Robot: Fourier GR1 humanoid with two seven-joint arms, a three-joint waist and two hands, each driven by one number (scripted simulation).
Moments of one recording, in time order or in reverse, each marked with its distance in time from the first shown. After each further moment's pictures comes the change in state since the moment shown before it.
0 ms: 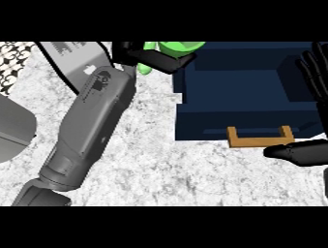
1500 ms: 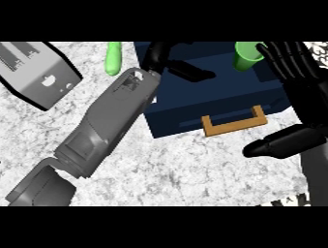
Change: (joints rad) left arm -0.193 -0.002 -0.391 0.419 0.265 0.122 0.162; right arm -0.169 0.022 0.084 0.089 -0.080 0.100 -0.009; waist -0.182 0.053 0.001
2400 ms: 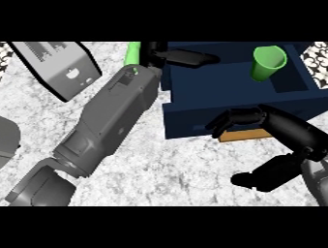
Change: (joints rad) left arm 0.002 0.000 0.074 -0.052 0.234 0.034 -0.214; right arm 0.072 -0.189 0.257 -0.030 0.138 0.315 0.100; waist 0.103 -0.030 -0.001
